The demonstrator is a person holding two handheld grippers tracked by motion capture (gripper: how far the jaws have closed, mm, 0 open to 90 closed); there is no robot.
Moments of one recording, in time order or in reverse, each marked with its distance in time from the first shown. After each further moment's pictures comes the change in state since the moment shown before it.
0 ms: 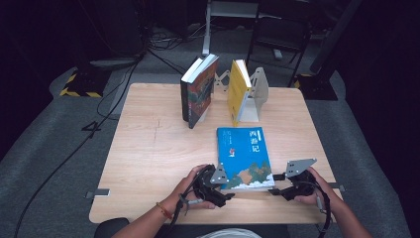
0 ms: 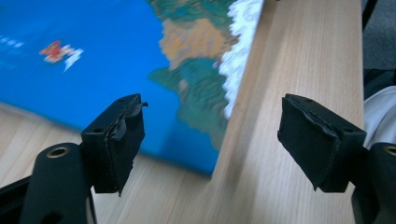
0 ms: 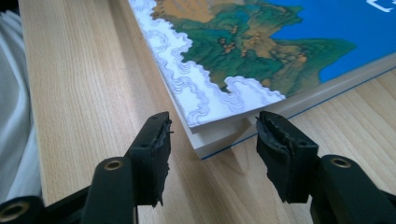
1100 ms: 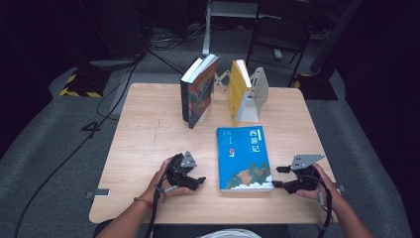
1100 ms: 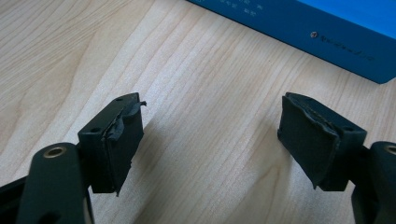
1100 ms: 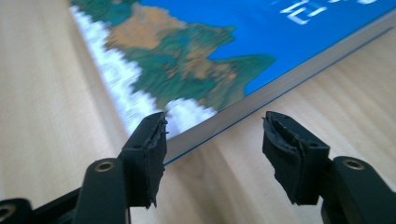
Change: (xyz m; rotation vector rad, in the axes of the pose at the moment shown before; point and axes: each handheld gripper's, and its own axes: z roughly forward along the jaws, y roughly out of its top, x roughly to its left) left arm 0.070 -0.077 -0.022 0.033 0.140 -0.212; right arm -0.014 -0.004 -0.009 -0.054 -0.082 0.062
